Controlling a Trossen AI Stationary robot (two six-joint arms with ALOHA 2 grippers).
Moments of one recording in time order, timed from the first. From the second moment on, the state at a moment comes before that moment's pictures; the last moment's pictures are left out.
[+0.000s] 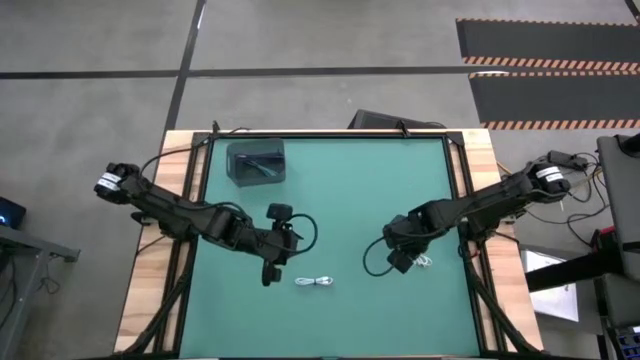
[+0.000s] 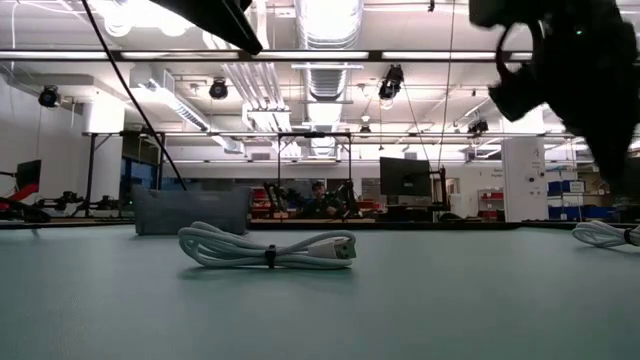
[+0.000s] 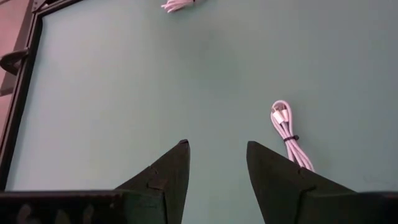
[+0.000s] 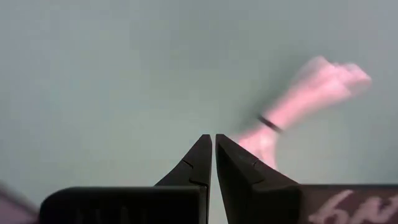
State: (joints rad) left arm -0.37 1.40 1.15 -0.57 -0.35 0.01; right arm 0.24 1.42 0.91 -0.98 -0.18 1.03
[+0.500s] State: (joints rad) left arm -0.37 1.40 1.15 -0.59 -0.40 0.01; right arm 0.24 1.45 0.83 -1.00 -0.18 1.06
